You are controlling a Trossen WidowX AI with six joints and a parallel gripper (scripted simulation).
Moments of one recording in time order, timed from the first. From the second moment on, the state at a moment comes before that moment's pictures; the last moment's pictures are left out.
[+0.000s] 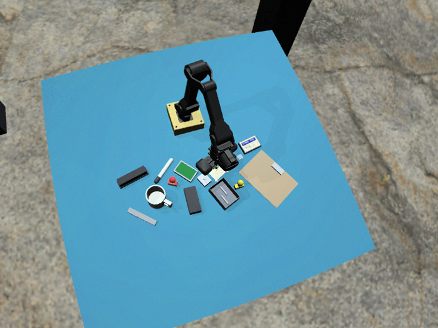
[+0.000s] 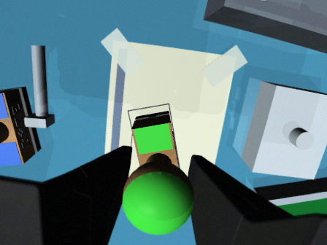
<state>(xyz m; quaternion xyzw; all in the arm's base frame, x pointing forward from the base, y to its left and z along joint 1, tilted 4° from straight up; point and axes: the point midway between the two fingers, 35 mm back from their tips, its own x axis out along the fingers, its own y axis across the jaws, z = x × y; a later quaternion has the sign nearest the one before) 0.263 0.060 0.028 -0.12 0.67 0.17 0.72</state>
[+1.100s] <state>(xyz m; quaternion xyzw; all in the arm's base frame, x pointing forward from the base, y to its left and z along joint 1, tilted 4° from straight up) 0.261 0.060 0.016 -0.12 0.67 0.17 0.71</state>
